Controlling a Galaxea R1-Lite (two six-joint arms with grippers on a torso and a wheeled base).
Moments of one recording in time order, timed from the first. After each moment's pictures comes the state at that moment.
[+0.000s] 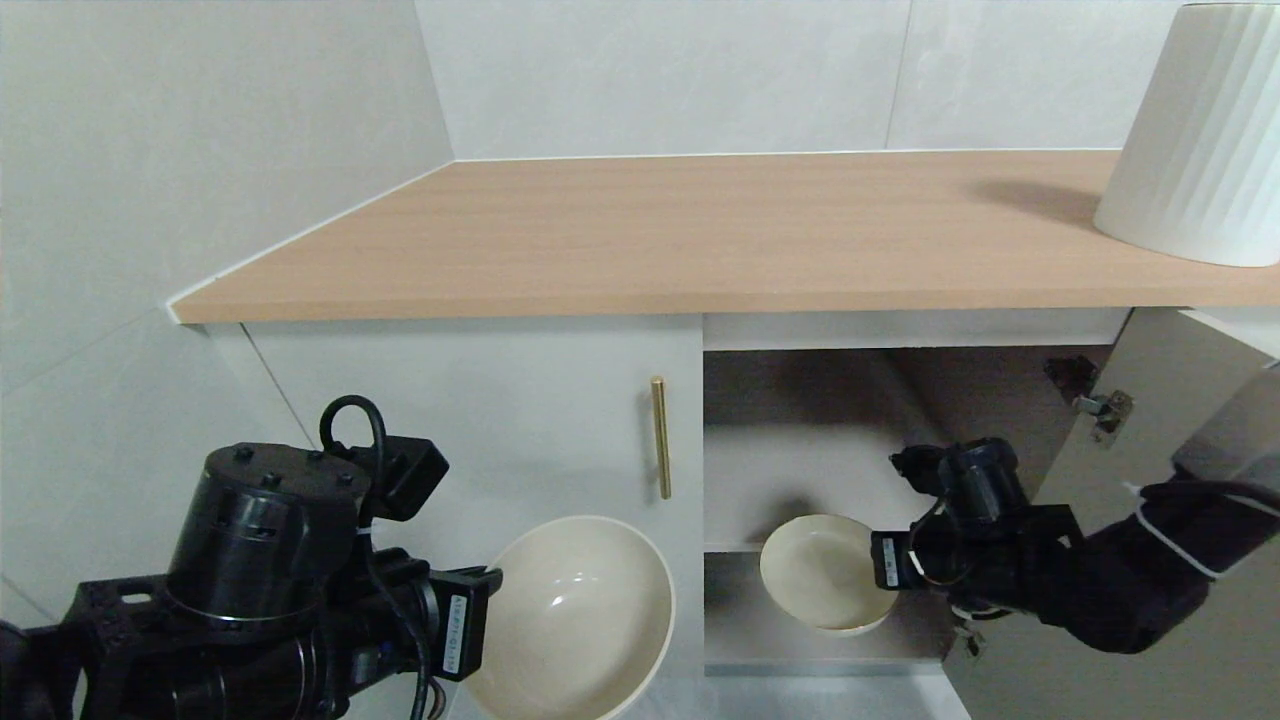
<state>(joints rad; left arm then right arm) -0.60 1.46 -0.54 -0.25 0.19 -0.31 0.41 2.07 -0.72 -0.62 -0.10 0.30</state>
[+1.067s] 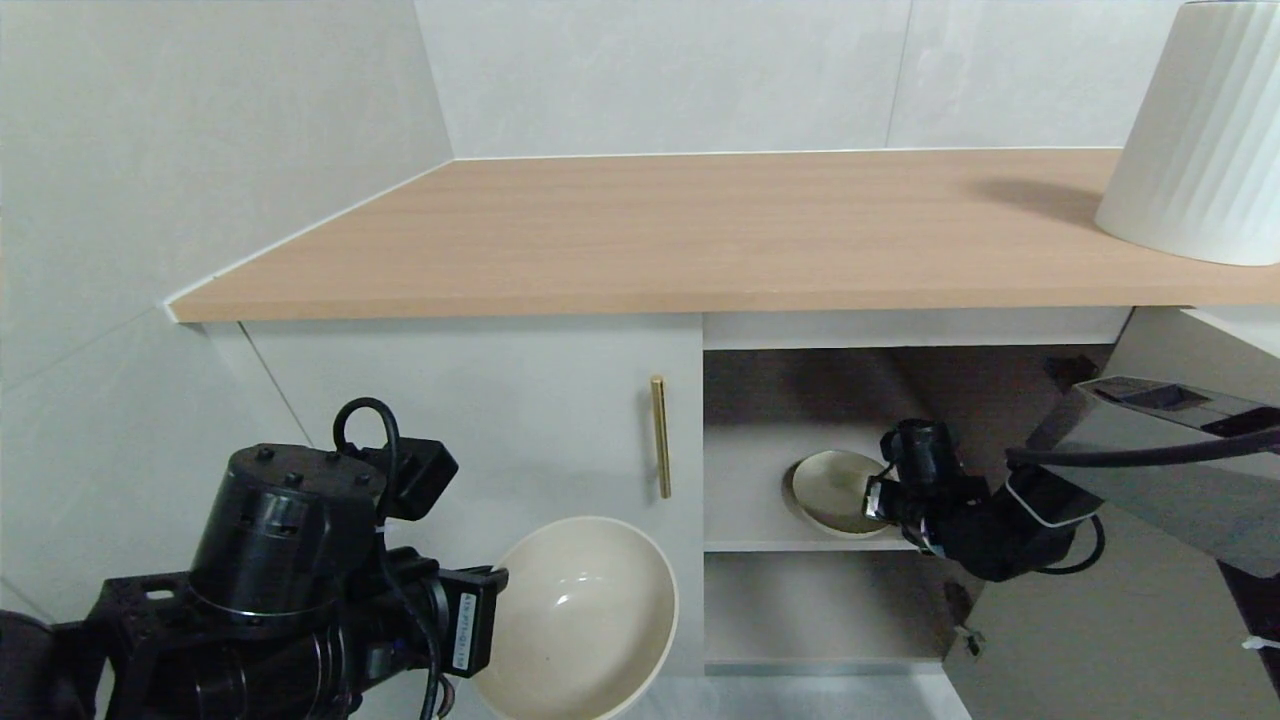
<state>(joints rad) -0.60 1.48 -0.54 -0.28 0.19 -0.31 0.29 2.41 -1.10 -0.68 -0.39 0.42</state>
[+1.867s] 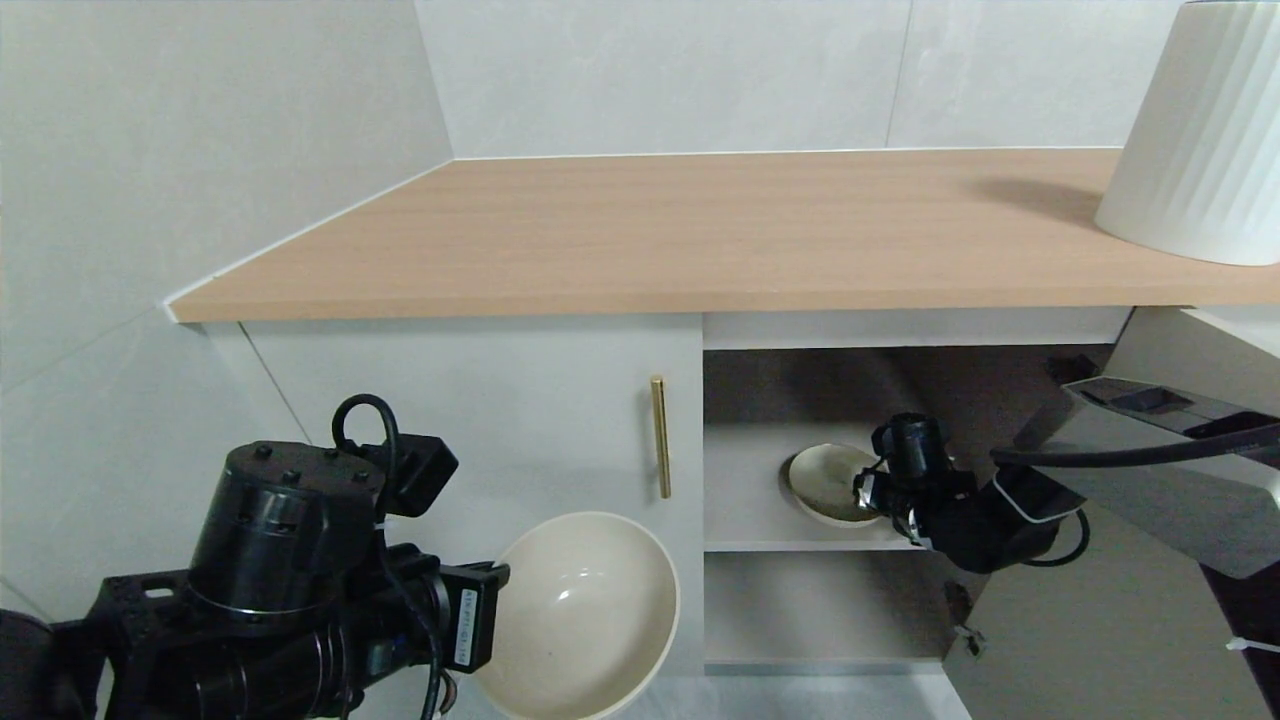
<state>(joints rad) -0.60 1.48 -0.54 -0.29 0.19 -0.31 0.30 2.44 -1.16 -0.67 -0.42 0.43</state>
